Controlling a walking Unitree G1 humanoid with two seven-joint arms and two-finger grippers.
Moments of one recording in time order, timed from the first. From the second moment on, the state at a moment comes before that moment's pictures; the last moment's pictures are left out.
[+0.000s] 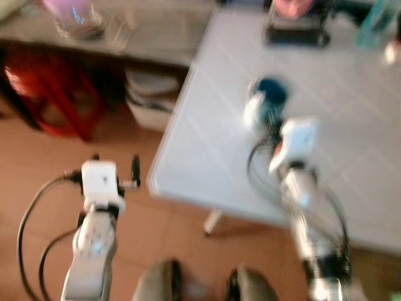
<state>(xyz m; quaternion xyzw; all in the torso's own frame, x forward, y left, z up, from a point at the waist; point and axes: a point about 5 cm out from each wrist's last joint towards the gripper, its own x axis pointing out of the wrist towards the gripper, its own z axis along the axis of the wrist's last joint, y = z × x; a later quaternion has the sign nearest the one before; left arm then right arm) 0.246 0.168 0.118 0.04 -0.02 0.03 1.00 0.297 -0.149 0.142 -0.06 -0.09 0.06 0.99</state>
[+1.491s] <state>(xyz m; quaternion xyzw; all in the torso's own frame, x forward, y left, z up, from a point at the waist) 0.265 0.144 0.101 -0.01 -0.03 -0.02 1.00 0.292 -0.146 0.123 -0.02 -0.04 0.08 1.00</state>
